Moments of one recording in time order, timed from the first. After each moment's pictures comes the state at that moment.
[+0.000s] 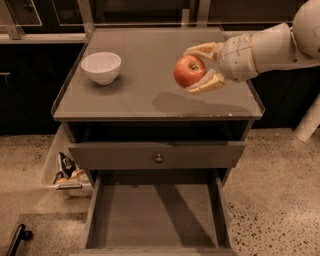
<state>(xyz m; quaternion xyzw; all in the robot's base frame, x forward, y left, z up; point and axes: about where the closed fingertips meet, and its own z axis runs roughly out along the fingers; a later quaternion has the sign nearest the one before) 0.603 -0.106 0.936 -0.70 0.50 0.09 0.49</state>
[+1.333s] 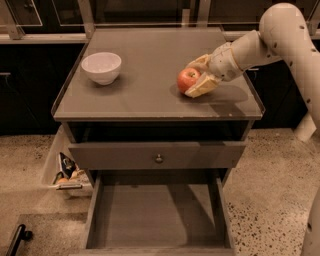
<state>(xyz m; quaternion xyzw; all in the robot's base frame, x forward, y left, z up) 0.689 -0.126 0.859 -0.66 0.63 0.15 0.39</state>
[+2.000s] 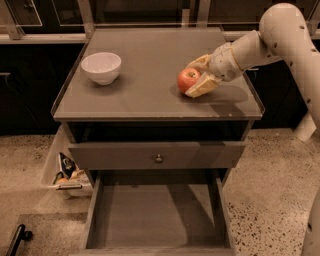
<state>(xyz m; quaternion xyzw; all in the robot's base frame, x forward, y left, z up) 0.689 -0.127 0.859 -0.66 0.63 0.15 0.39</state>
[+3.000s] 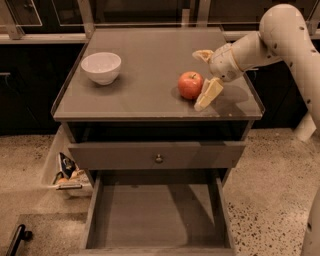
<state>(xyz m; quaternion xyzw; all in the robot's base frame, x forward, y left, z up) 0.689 -0.127 0.858 -0.66 0.63 0.15 0.39</state>
